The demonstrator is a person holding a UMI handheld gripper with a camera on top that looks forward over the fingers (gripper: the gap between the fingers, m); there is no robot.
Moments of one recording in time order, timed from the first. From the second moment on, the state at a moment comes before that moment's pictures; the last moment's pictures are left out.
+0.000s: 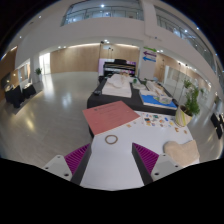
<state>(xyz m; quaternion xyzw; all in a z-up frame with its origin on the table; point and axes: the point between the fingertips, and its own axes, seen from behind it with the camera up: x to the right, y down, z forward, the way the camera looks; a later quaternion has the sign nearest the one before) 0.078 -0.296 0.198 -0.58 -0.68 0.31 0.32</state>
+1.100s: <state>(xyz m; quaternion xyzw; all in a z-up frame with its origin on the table) 0.010 0.025 -0.012 -0.65 -0.66 0.20 0.32</state>
